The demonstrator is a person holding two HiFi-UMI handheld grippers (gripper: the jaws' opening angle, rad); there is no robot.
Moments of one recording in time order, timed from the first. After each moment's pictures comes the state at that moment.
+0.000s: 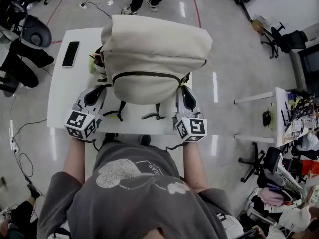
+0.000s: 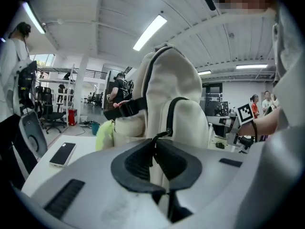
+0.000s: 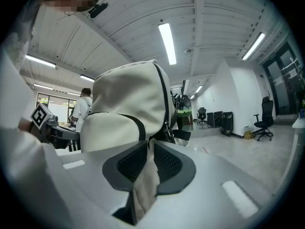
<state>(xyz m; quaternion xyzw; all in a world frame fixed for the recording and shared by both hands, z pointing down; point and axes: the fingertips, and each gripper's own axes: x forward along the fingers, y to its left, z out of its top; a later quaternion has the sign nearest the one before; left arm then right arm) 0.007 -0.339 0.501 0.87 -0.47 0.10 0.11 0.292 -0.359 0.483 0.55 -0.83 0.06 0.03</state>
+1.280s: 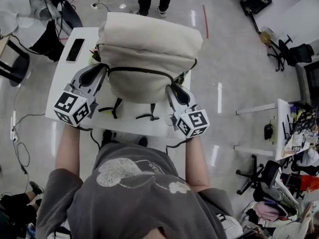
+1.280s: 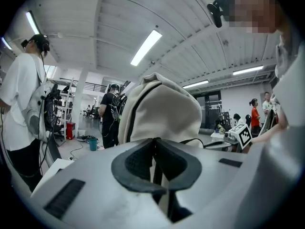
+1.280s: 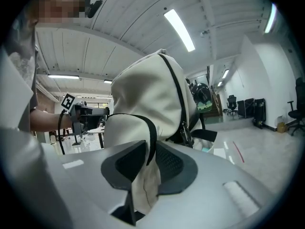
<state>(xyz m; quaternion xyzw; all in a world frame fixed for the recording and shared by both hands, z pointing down) 0.041 -0.354 0.399 0.87 -0.48 0.04 0.06 0.273 -0.354 0.481 0.39 -0.91 0.10 0.05</state>
